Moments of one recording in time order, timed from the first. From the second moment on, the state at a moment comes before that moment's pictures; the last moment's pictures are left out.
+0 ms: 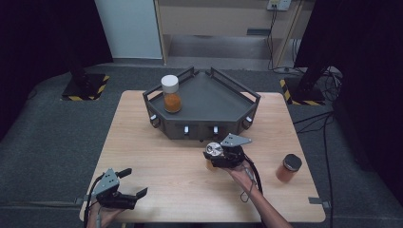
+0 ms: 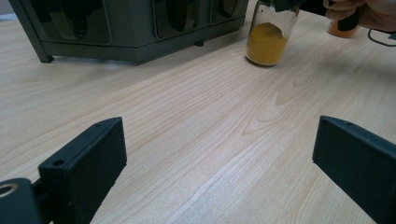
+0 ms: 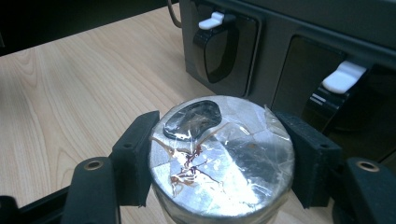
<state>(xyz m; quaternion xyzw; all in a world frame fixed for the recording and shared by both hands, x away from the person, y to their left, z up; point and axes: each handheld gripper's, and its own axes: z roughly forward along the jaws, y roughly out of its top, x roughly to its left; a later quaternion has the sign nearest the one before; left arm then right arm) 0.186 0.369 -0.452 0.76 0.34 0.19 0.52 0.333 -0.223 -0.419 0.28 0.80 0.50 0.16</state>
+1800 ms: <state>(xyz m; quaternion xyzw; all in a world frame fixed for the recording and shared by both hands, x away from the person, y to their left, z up) 0.186 0.369 -0.451 0.76 0.34 0.19 0.52 0.373 -0.190 -0.289 0.26 0.81 0.51 0.14</state>
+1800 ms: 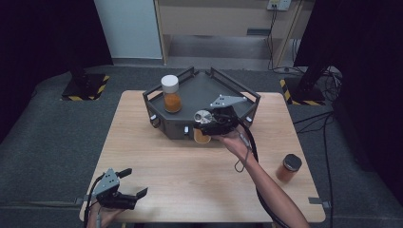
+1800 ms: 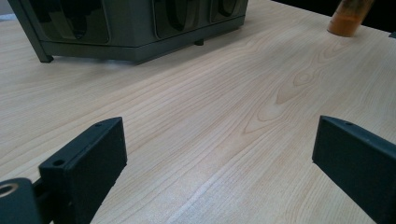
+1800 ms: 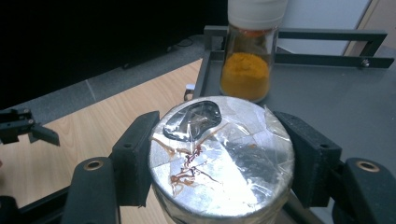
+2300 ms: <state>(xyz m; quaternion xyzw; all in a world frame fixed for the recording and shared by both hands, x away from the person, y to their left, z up) 0.186 0.370 -0.452 0.76 0.34 0.19 0.52 0.392 -0.174 -0.259 0.26 0.80 0.51 0.16</state>
